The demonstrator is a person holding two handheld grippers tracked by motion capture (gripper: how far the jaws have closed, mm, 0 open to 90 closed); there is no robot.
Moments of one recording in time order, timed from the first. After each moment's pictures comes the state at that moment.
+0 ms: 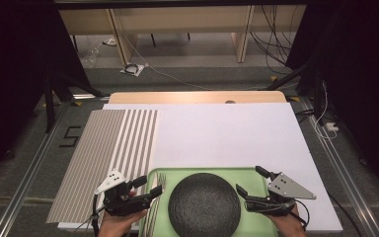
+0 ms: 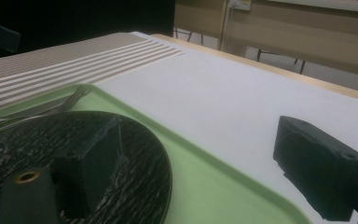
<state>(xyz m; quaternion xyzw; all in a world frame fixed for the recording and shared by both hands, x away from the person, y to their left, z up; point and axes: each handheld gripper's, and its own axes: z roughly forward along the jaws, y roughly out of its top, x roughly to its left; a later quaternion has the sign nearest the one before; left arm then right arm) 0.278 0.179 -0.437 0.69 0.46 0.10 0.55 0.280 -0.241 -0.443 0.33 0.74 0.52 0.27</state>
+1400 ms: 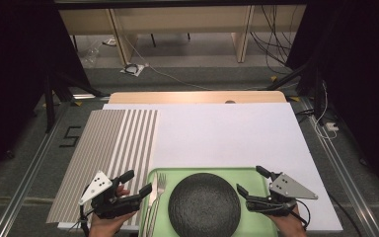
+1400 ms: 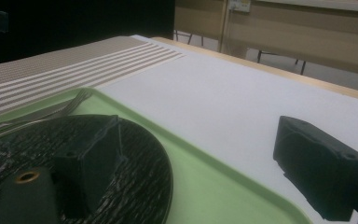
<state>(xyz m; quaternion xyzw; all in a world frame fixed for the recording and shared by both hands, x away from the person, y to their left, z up) 0.269 0.198 -0.433 0.67 0.42 0.17 0.58 0.280 -0.242 -0.442 0.33 0.74 0.52 0.26</state>
